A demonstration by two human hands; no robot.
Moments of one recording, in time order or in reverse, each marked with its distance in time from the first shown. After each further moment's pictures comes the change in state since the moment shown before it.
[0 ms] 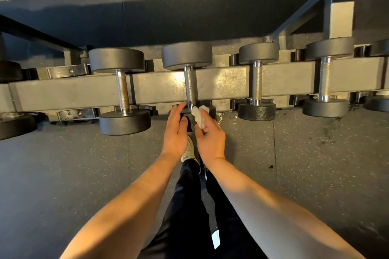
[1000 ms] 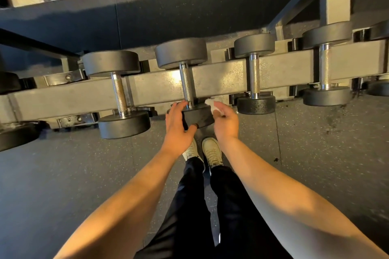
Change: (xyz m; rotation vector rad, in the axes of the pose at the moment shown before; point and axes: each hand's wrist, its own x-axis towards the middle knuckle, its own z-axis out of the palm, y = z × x) left_hand 0.007 0.003 0.001 0.311 -0.092 0.094; right_hand 0.043 0.004 -0.024 0.343 0.143 0.321
